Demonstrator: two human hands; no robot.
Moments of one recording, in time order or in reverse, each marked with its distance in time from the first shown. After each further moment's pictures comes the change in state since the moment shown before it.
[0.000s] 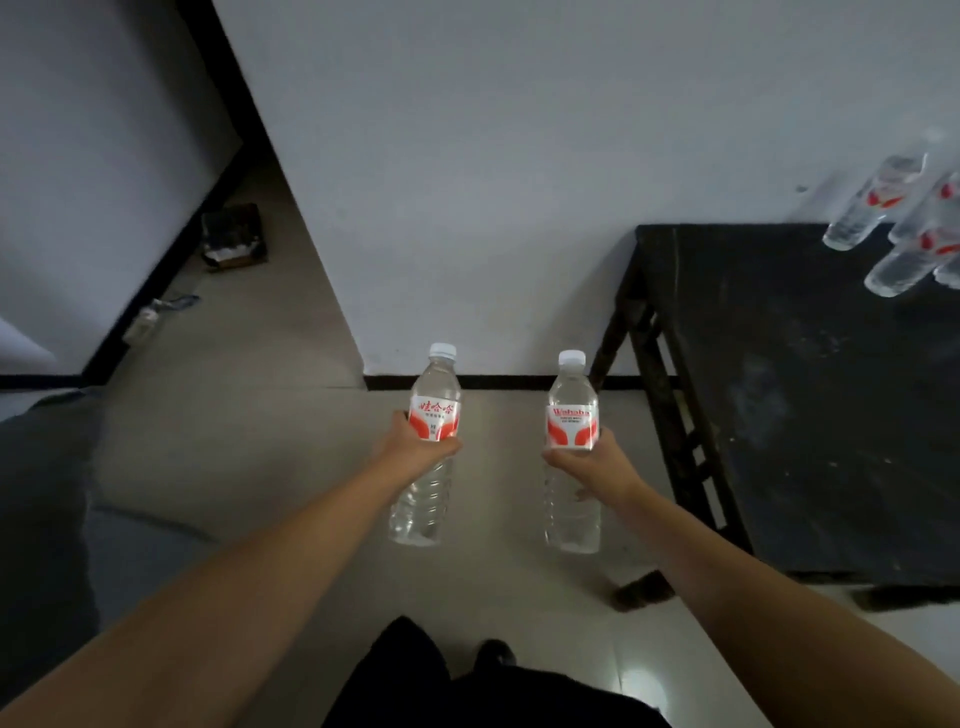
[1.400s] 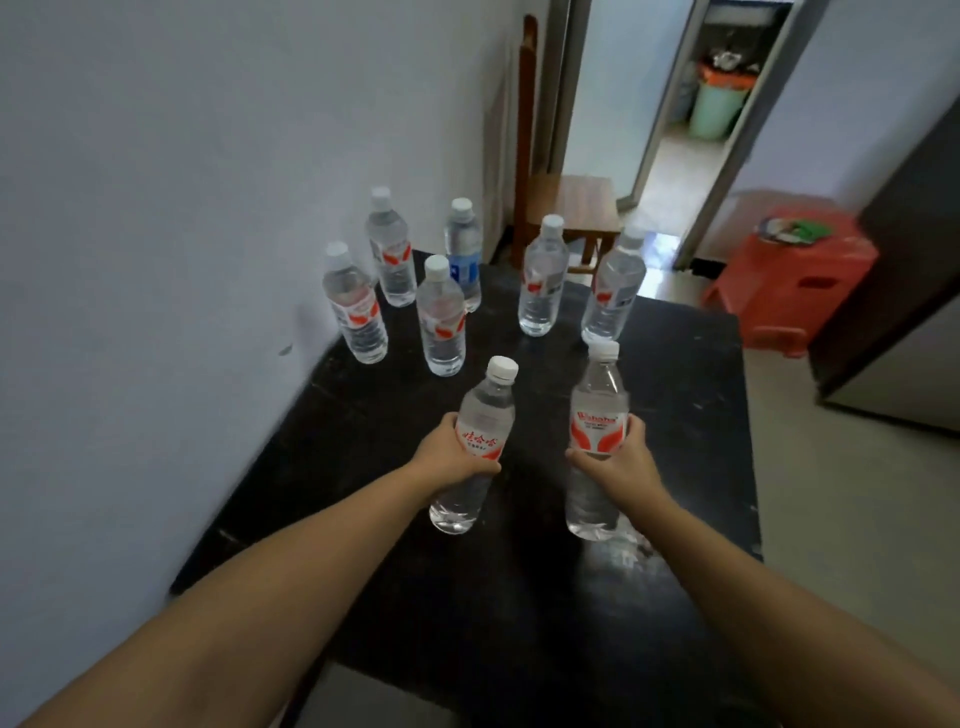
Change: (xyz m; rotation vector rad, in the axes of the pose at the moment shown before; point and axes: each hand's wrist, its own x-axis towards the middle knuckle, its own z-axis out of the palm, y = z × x) left_hand 0.205 0.425 0.537 0.800 -1.155 0.532; right_hand 0.139 -0.001 -0.416 0.458 1.291 0.313
